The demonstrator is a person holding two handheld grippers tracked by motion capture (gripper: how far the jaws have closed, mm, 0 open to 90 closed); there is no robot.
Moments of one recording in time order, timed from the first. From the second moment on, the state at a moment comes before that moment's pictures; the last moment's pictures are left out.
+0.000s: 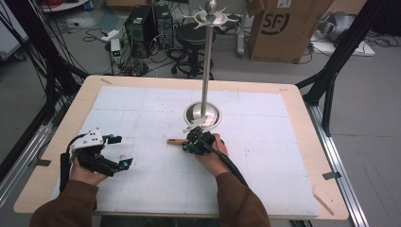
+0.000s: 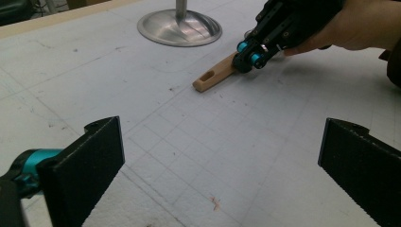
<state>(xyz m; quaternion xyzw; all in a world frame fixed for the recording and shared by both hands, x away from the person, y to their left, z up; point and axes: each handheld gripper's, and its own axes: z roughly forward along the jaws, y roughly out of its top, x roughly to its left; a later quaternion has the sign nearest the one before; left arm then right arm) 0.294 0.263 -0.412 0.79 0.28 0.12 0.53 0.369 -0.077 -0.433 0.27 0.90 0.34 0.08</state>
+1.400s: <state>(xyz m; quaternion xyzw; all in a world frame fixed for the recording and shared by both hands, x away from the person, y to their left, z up) 0.292 0.263 -0.413 0.79 0.27 0.11 0.53 0.298 -0.197 -0.367 0.29 0.82 0.48 0.14</state>
